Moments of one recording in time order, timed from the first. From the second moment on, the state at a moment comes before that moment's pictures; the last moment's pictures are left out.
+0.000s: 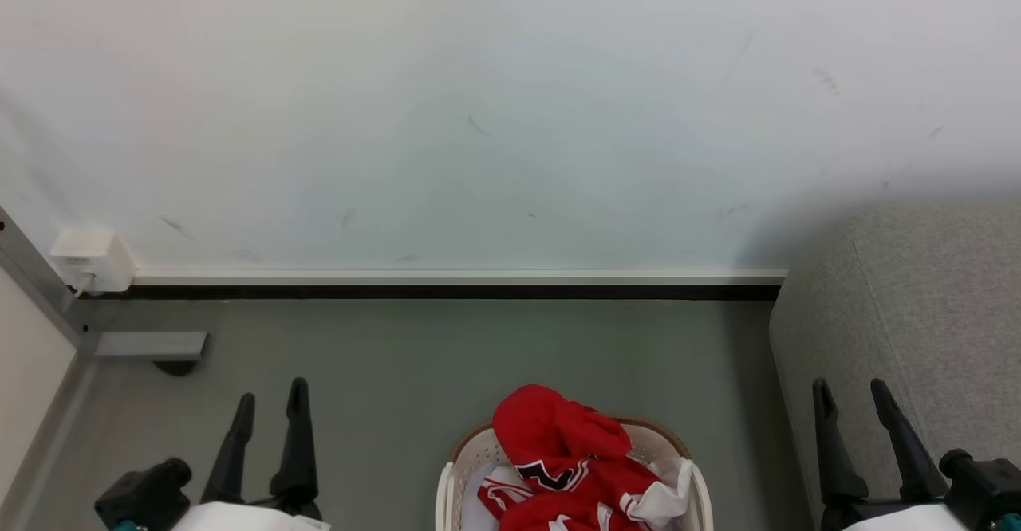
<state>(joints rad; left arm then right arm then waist) -0.02 0.04 0.00 0.10 -0.48 -0.05 -0.16 -0.03 -0.04 0.03 0.16 0.35 0.13 -0.17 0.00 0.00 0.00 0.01</state>
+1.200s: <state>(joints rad) 0.00 0.05 0.01 0.12 -0.17 -0.07 -0.24 0.00 -0.05 0.02 0.18 0.17 0.13 -0.24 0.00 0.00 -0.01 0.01</state>
